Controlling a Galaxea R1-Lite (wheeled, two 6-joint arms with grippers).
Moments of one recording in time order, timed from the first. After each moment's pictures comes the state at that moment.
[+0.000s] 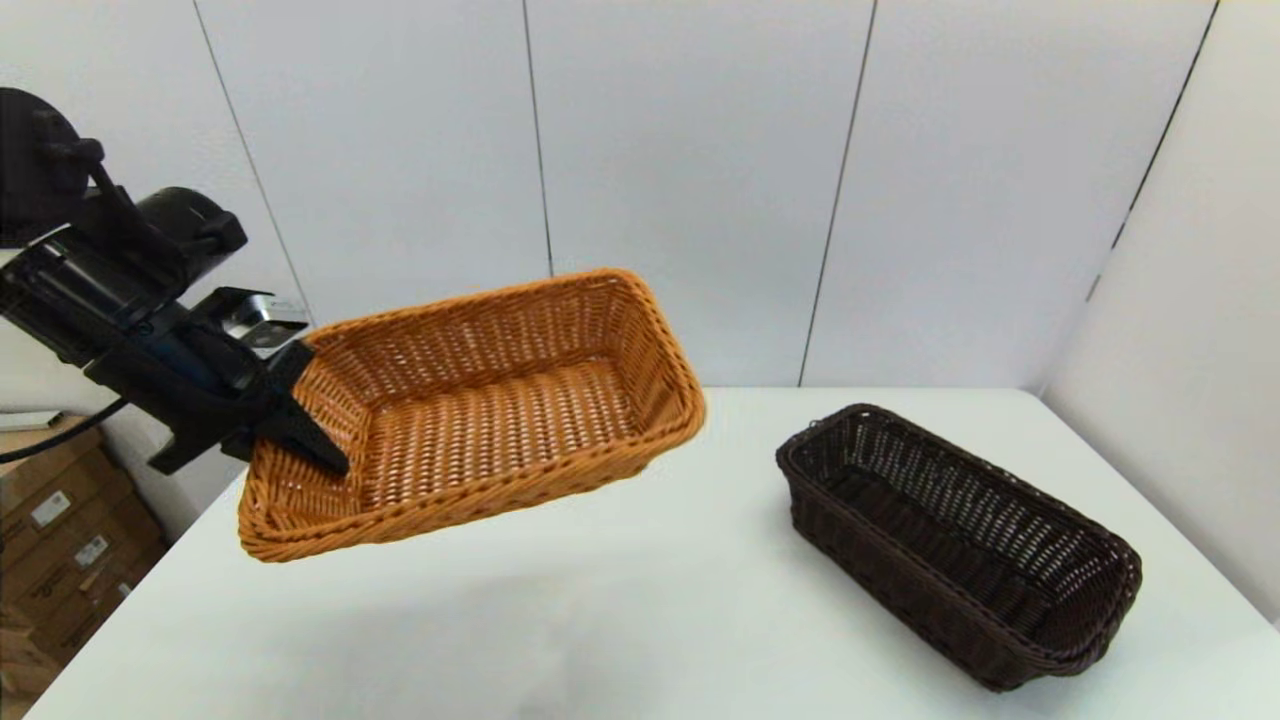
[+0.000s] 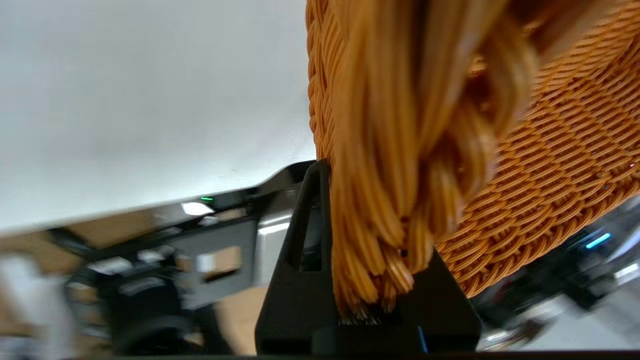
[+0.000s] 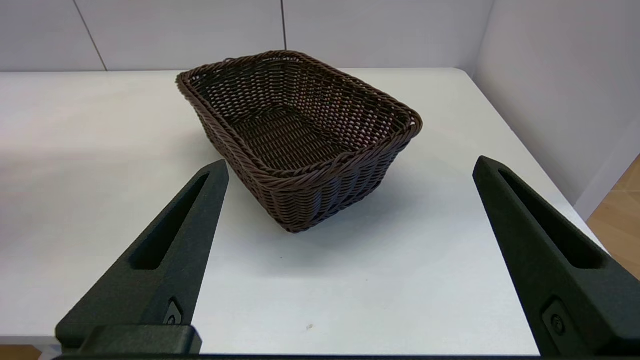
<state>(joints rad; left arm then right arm) 0.01 1.88 -1.75 1.30 -0.55 -0.18 0.00 0.00 -0.01 0.02 -0.02 0.01</state>
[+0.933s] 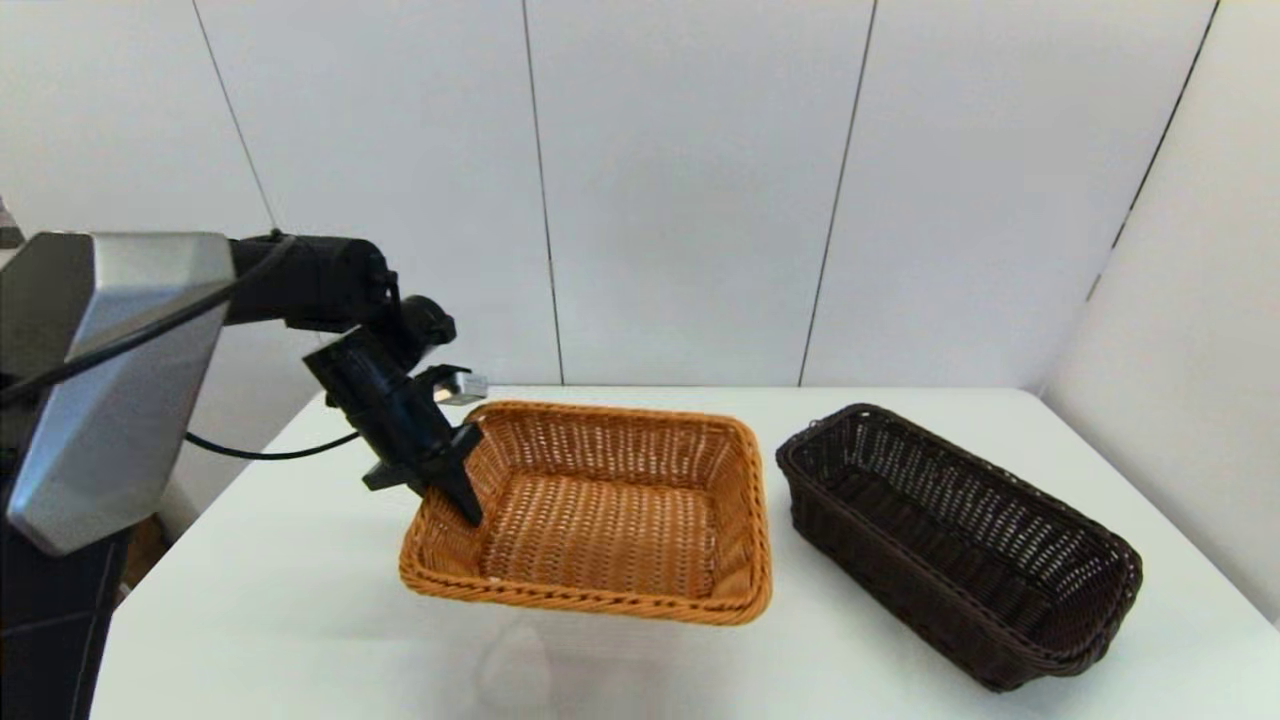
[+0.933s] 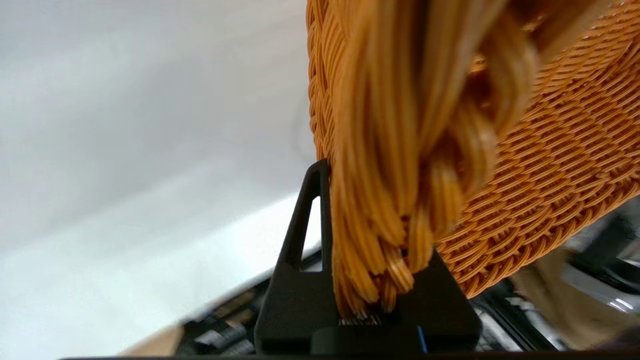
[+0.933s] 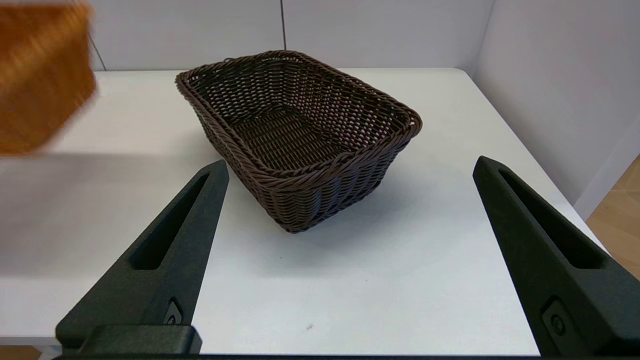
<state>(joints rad) -0.20 2.32 -1.96 1.25 -0.48 0.03 0.00 0.00 -0.01 0.02 -0.02 0.01</state>
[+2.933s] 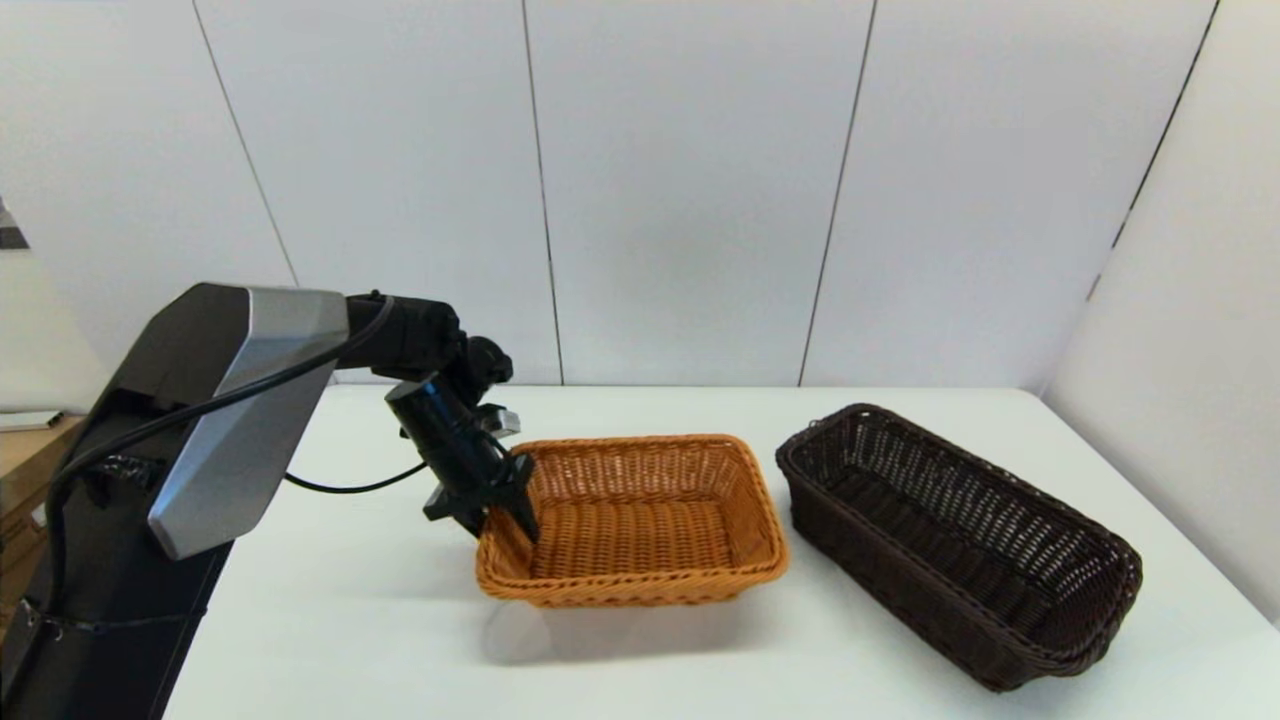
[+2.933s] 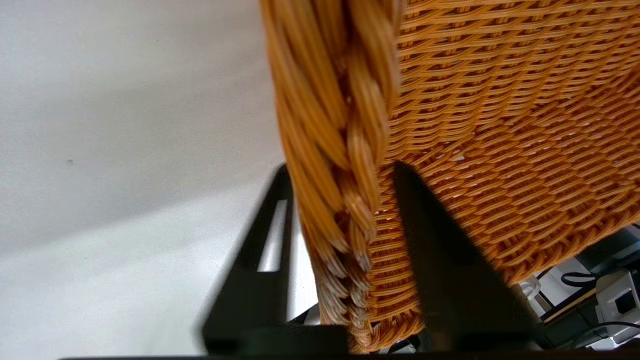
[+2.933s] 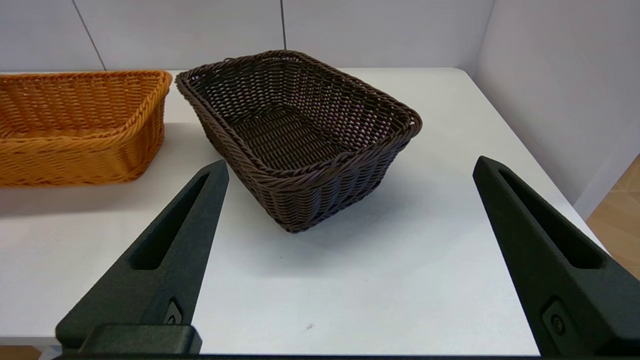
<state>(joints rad) -0.27 2.47 -1.97 1.08 -0.43 -0.23 0.00 0.00 -0.01 0.02 -0.02 0.01</state>
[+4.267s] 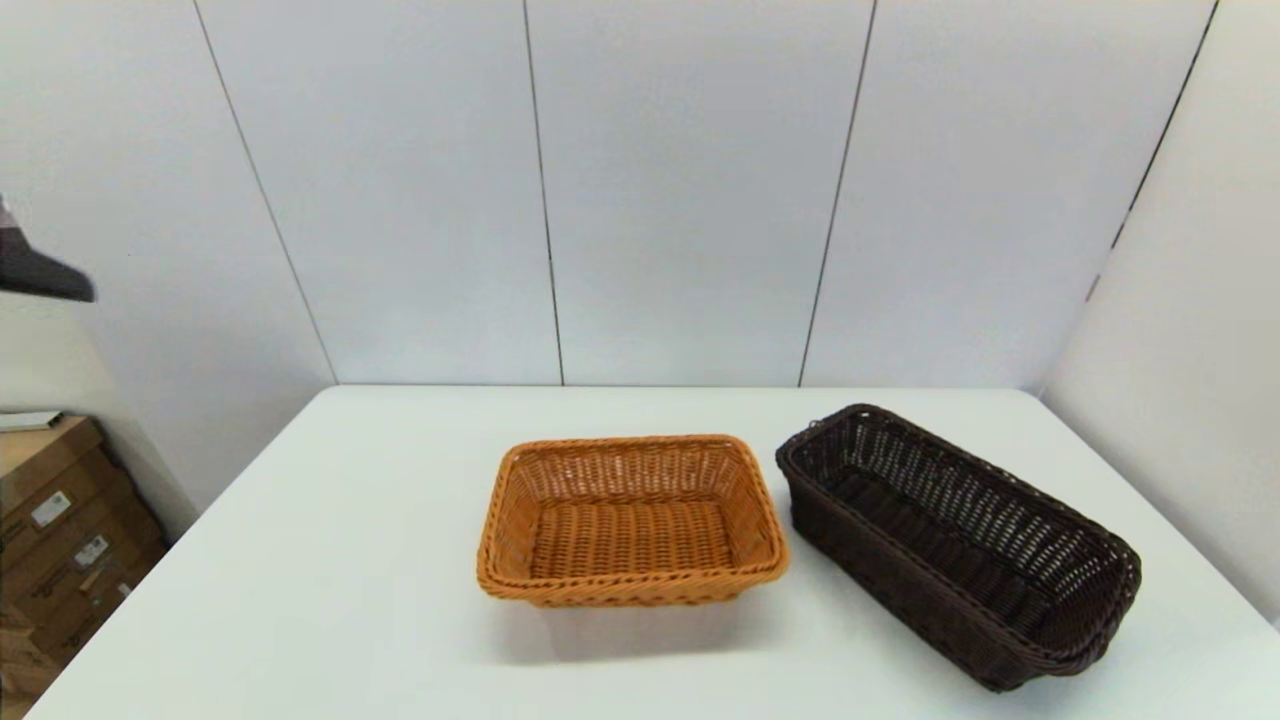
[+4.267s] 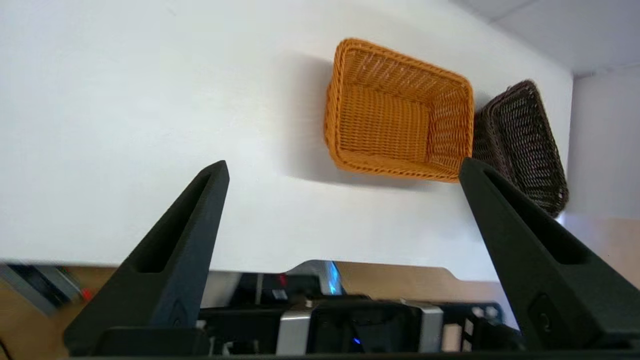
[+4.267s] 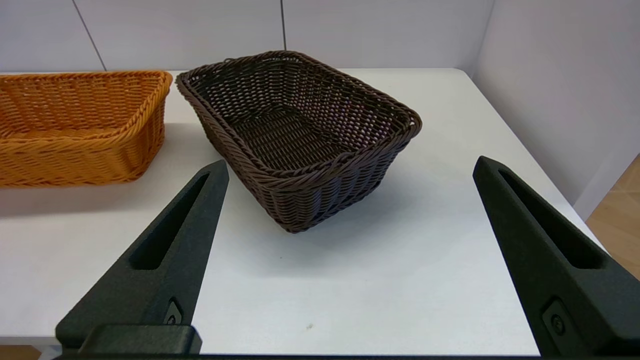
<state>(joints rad) 0.24 1.33 -1.75 1.18 -0.41 -0.28 0.00 0.00 -0.01 0.02 -0.02 0.01</state>
